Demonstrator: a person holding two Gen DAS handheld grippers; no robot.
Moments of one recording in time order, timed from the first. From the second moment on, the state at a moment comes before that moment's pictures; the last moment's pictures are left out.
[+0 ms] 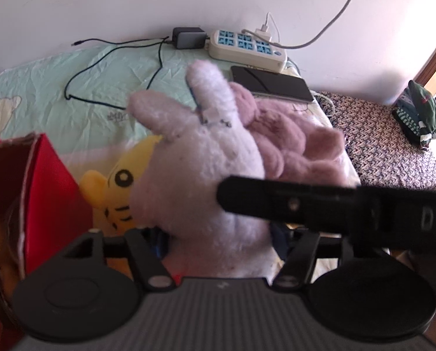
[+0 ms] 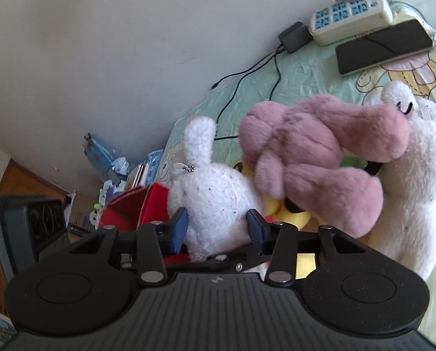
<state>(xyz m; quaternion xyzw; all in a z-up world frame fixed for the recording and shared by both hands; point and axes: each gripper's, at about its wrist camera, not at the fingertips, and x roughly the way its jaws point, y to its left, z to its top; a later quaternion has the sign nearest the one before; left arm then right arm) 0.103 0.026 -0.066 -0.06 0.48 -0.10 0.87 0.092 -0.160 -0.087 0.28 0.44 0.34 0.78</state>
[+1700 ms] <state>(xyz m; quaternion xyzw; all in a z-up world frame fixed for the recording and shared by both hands) -0.018 0.345 -0.037 -0.02 0.46 -0.02 0.89 0.024 0.130 -0.095 0.34 0.49 0.32 0.74</state>
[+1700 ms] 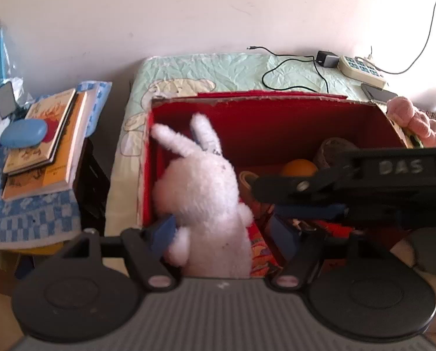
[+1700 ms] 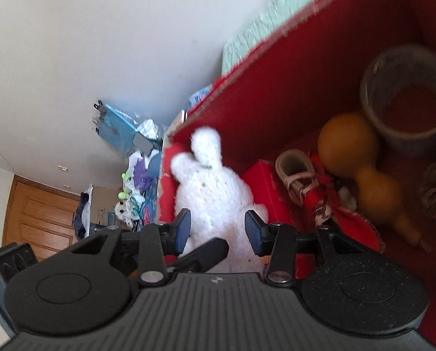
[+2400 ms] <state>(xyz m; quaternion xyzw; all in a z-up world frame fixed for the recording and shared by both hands) -0.017 0.226 -0.007 0.00 0.45 0.02 0.89 -0.011 0.011 -0.041 0.28 0.41 0.29 0.82</state>
